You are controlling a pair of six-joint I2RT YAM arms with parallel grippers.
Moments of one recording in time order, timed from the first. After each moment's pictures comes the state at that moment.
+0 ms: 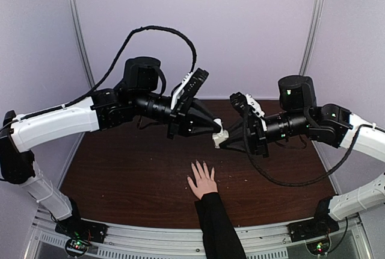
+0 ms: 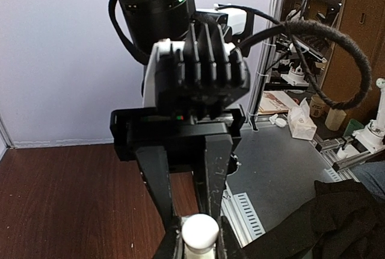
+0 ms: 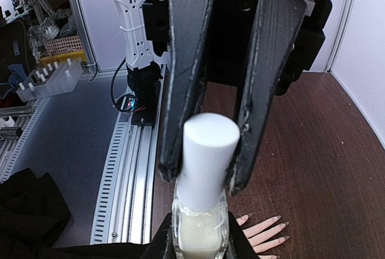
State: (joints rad) left arm -1.00 1.54 1.42 -0.11 0.85 0.08; right arm 0.93 1.14 1.13 -0.38 -0.57 -0.20
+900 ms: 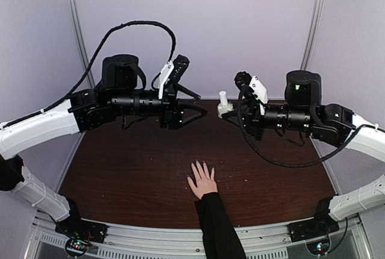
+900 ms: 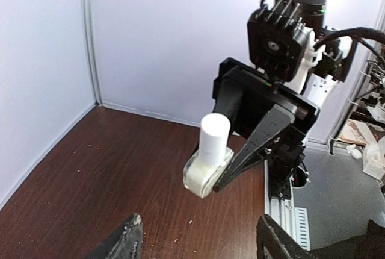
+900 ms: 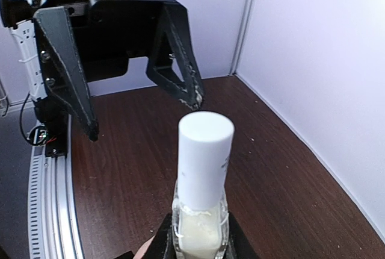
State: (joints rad) left arm -0.97 1.39 1.35 -0.15 0.45 -0.01; right arm 0.93 1.12 1.13 -0.26 -0.19 -0.17
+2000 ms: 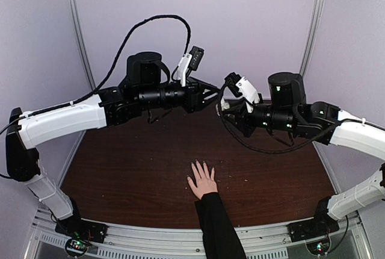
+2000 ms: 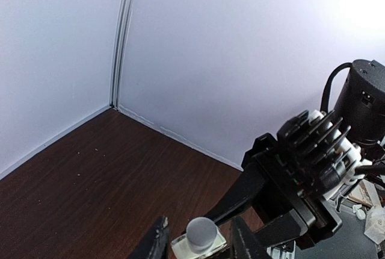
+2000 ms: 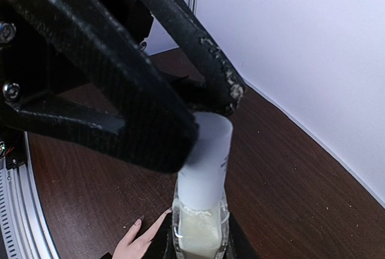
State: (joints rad) left arm -0.97 1.60 1.46 0.03 0.29 -0.24; right arm 0.94 1.23 1.16 -0.28 0.06 -0.07
